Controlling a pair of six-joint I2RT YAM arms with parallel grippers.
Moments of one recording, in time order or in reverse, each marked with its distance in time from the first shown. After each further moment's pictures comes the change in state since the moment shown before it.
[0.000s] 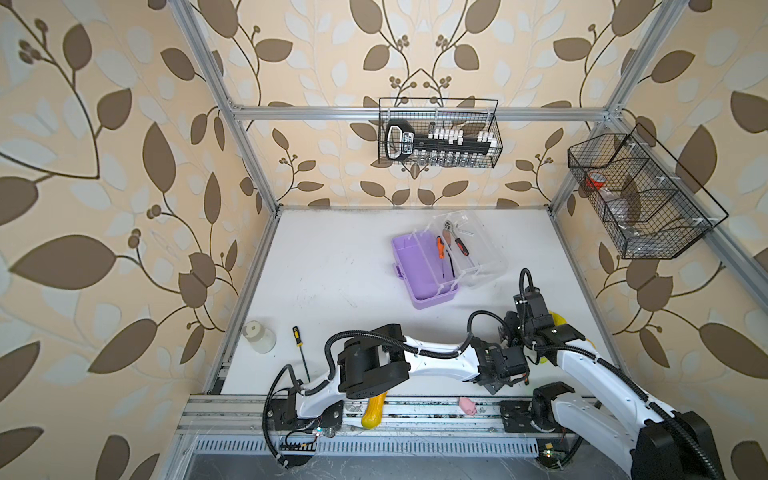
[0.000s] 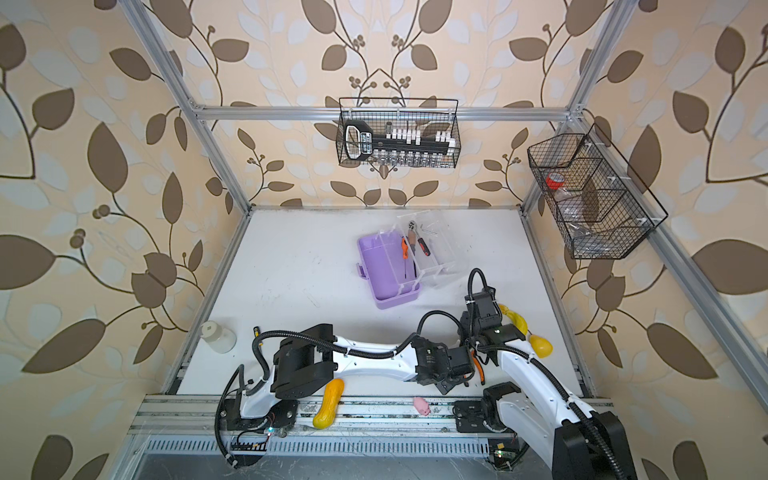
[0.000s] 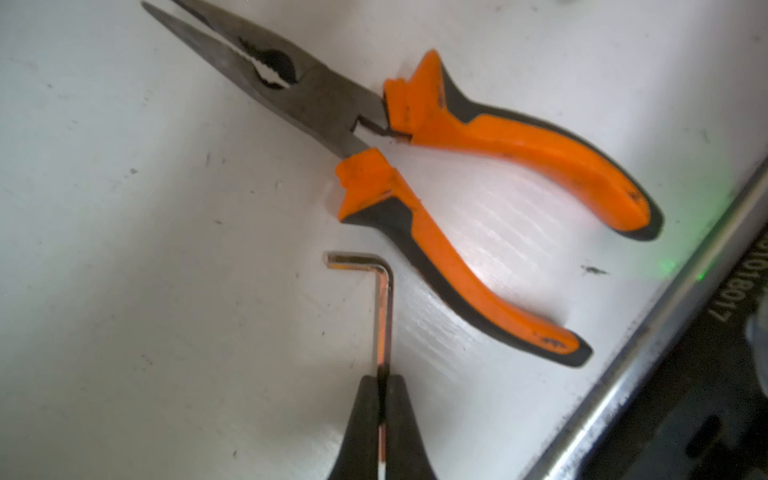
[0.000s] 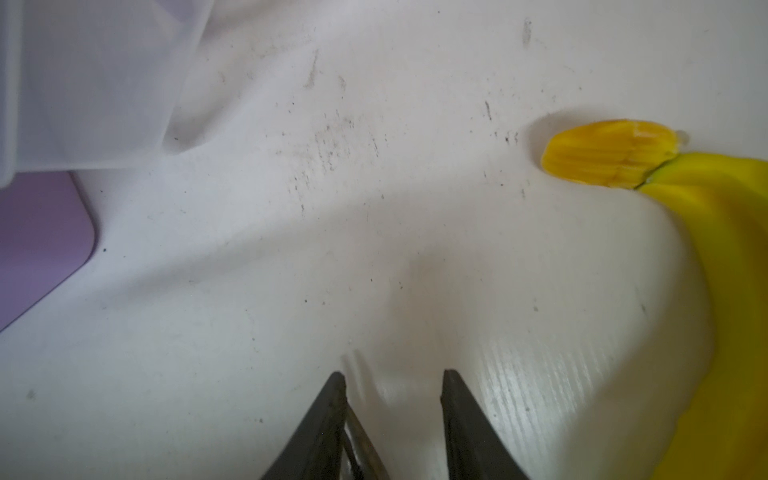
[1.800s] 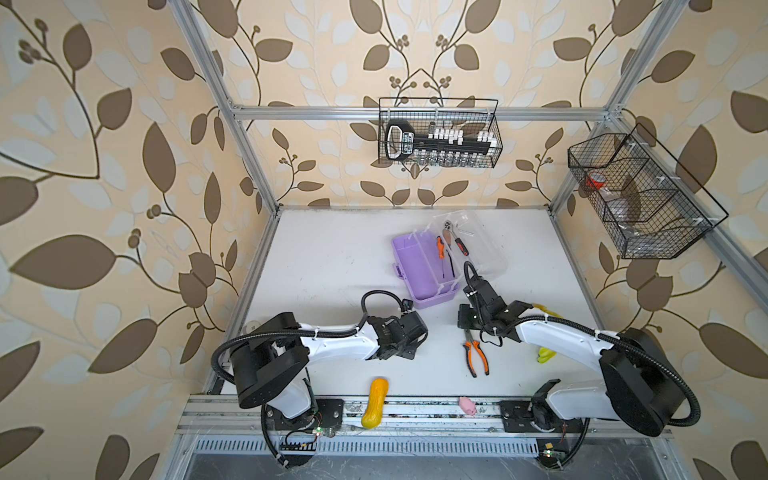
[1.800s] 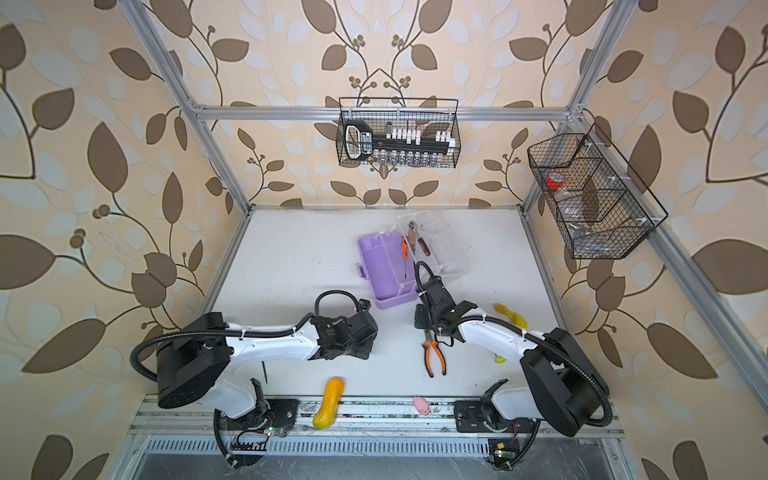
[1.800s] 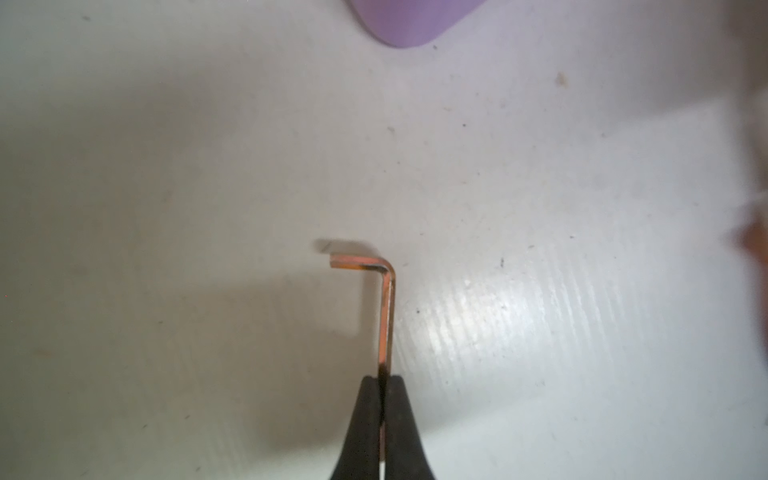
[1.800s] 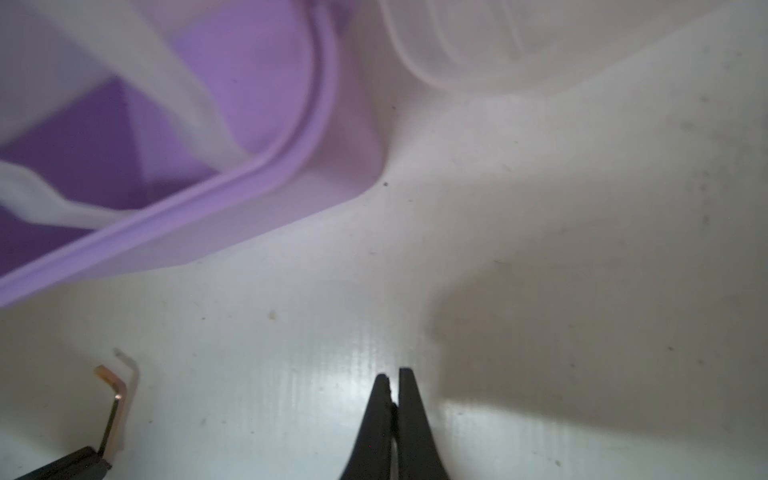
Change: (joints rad) left arm 0.361 -0.720 -0.895 0.187 -0.035 -0.286; right arm 0.384 0.417 0.230 0.171 -0.090 0.118
